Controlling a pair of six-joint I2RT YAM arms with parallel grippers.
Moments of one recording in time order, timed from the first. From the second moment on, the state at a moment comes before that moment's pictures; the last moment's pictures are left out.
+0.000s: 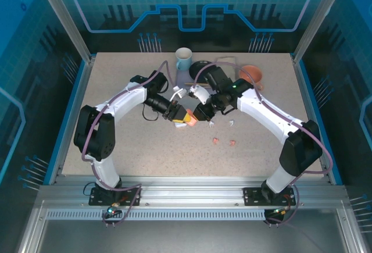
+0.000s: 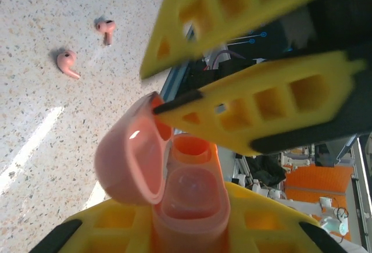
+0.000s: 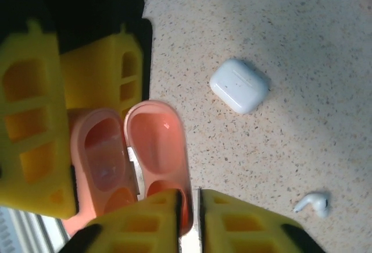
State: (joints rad) left arm -0.36 1.81 1.40 -1.05 1.19 0.13; right arm 0.58 1.63 1.43 -0.90 -0.41 -0.19
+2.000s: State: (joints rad) left arm -0.55 1.51 0.43 1.01 0.58 -0.11; right arm 0.63 1.67 1.05 -0.86 0.01 0.86
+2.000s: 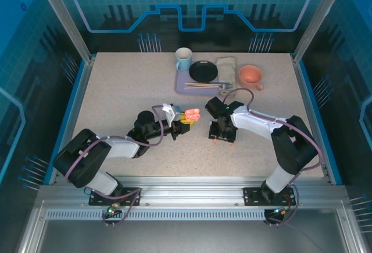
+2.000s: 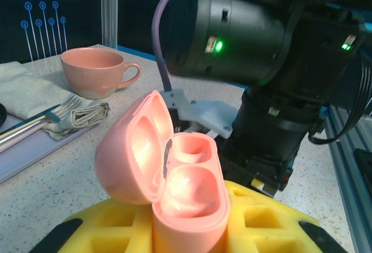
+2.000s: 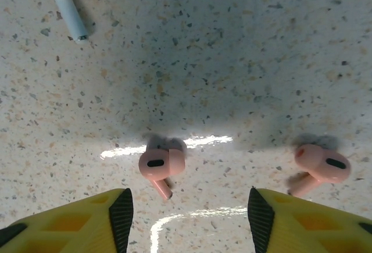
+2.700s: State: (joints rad) left arm -0.55 1.48 0.43 0.99 0.60 -0.11; right arm 0.65 1.79 1.09 -0.81 0.00 0.90
